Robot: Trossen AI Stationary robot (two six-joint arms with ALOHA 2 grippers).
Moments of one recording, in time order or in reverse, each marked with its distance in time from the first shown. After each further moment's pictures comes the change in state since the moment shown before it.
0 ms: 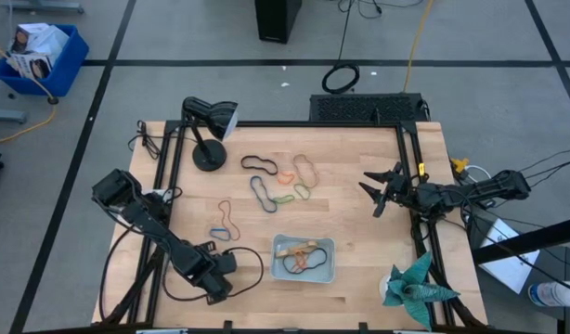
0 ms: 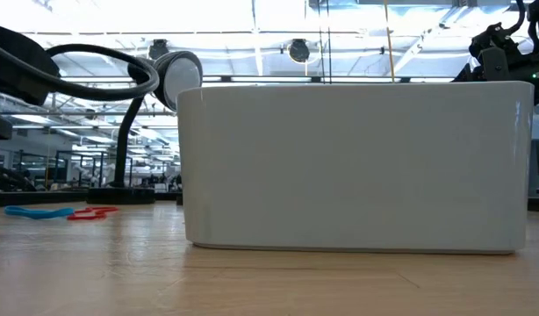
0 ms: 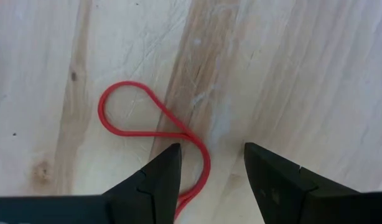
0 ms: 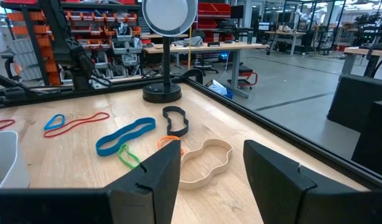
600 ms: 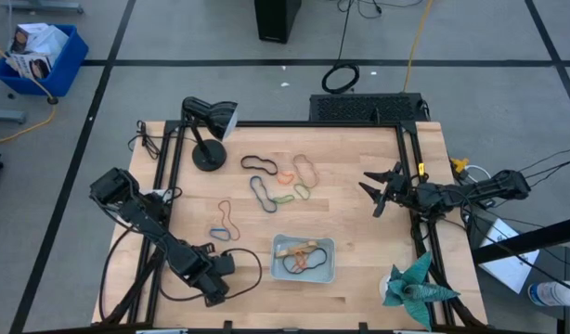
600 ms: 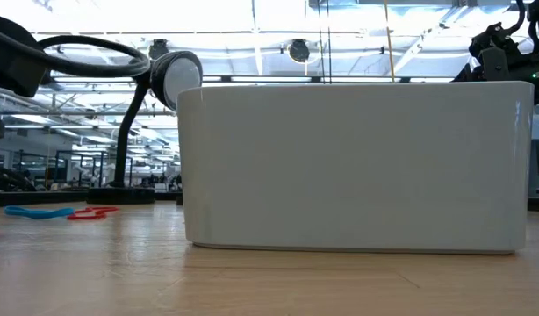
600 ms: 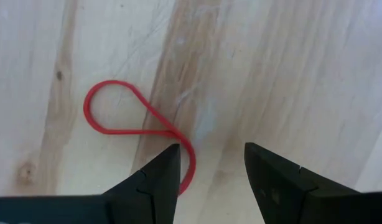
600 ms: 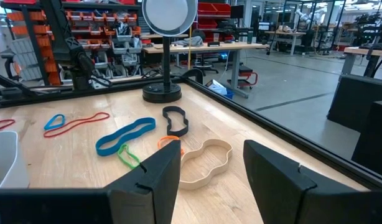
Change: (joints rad) left arm -0.013 -0.074 -0.009 0.026 -0.036 -0.007; right arm 0.000 0.000 0.000 0.000 0.000 0.000
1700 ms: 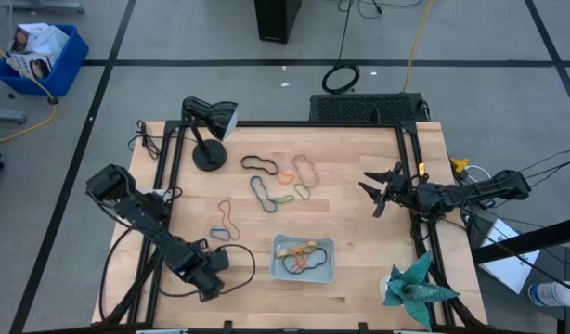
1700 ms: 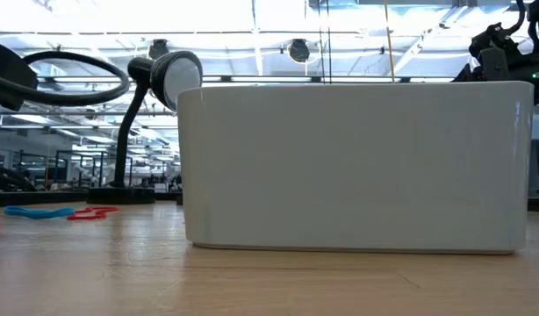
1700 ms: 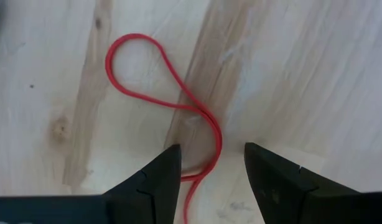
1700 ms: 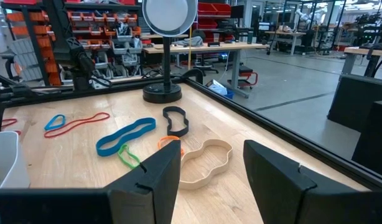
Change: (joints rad) left arm -0.004 -0.011 -0.079 -0.013 0.032 -0.037; right arm 0.000 0.000 0.000 0.000 0.000 0.001
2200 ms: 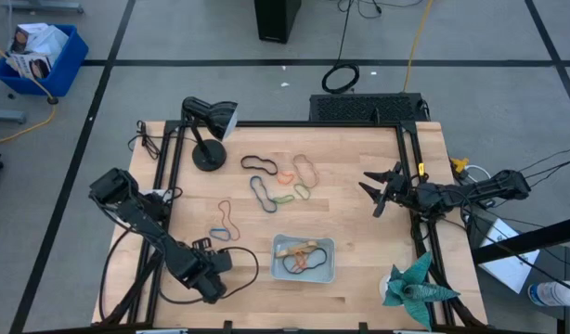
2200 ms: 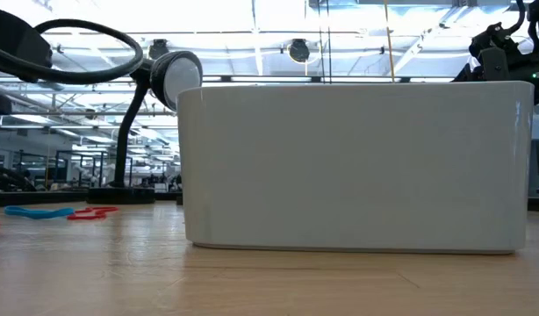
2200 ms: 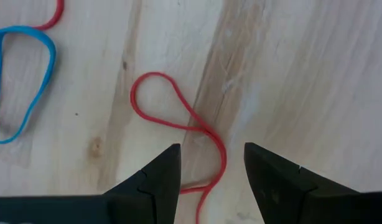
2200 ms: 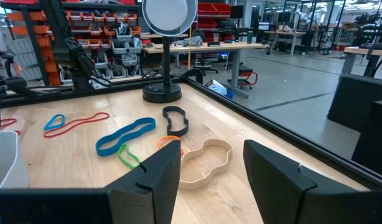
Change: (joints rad) left arm -0.011 0.011 0.141 -0.187 -0.091 0.038; right arm 0.000 0.000 0.000 0.000 0.000 0.000
